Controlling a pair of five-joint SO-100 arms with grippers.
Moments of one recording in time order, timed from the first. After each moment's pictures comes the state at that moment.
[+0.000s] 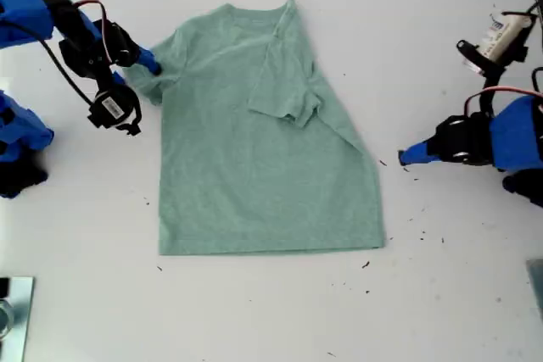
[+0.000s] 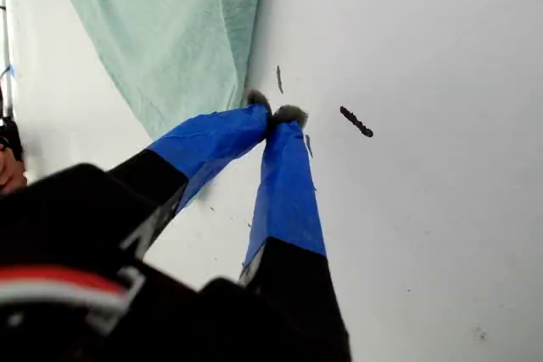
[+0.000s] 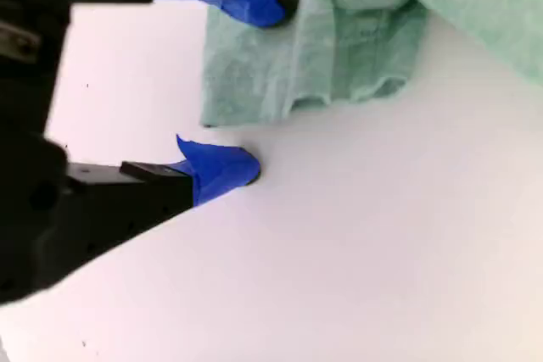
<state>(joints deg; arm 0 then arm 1) -50.3 99.1 132.6 59.2 17.6 5.8 200.5 175.3 71.9 -1.3</state>
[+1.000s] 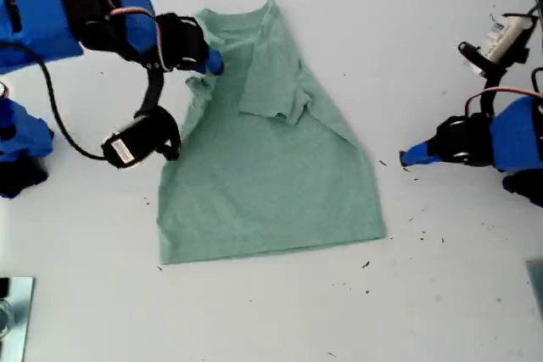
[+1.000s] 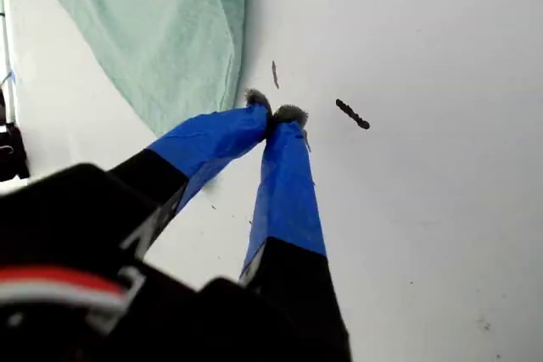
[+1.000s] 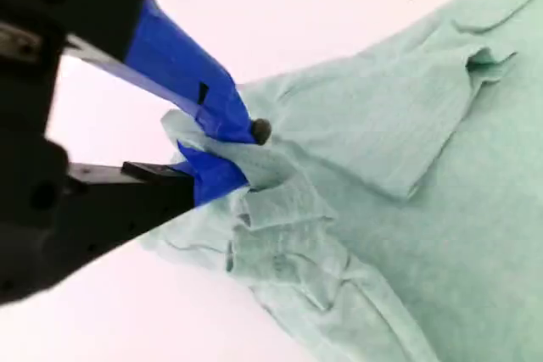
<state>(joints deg) -27.0 98.9 103.2 51.4 25.6 5.3 200.5 175.3 72.5 0.8</state>
